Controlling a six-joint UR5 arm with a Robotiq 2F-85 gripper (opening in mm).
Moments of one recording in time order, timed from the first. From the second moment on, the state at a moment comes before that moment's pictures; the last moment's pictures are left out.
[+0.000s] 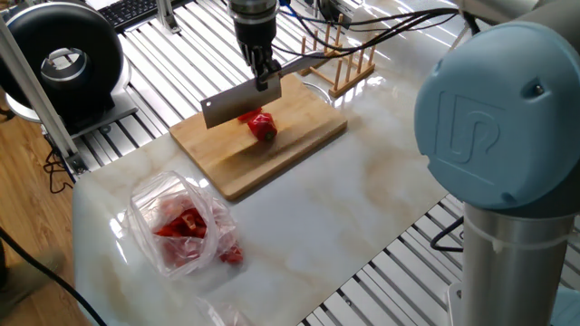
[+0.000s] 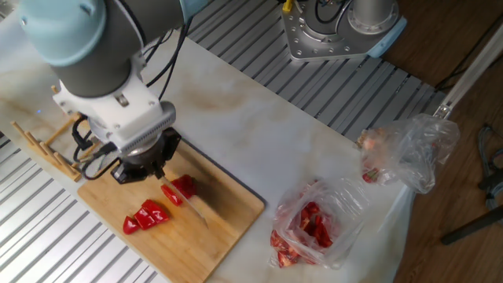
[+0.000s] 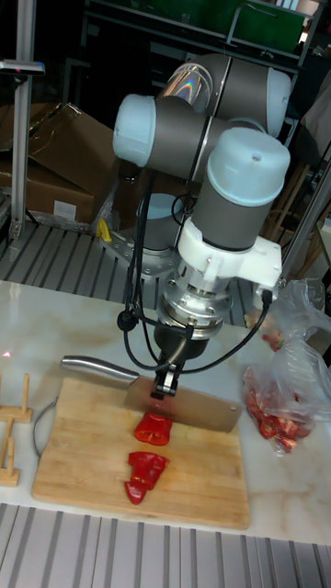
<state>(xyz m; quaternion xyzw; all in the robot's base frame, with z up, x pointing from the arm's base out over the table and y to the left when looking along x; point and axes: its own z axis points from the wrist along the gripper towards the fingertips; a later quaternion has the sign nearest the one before) 0.640 0.020 0.129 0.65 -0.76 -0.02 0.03</state>
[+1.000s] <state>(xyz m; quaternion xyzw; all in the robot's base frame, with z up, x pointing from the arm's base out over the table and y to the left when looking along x) 0.630 0.010 0.113 0.66 -0.75 -0.02 0.02</state>
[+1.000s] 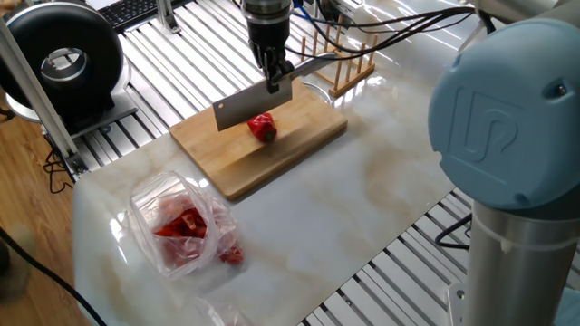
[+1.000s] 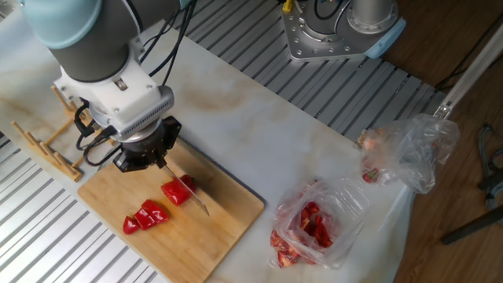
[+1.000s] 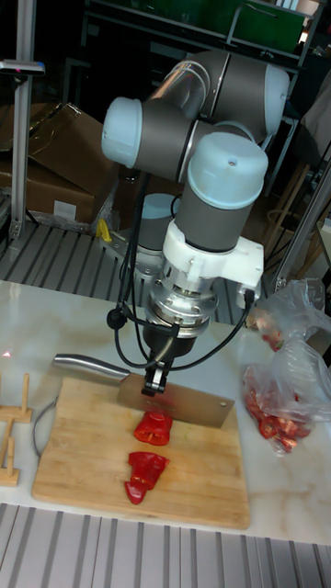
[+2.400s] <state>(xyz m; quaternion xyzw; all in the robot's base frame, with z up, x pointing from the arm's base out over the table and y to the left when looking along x) 0.639 0.036 0.096 0.65 -0.76 -0.04 0.01</state>
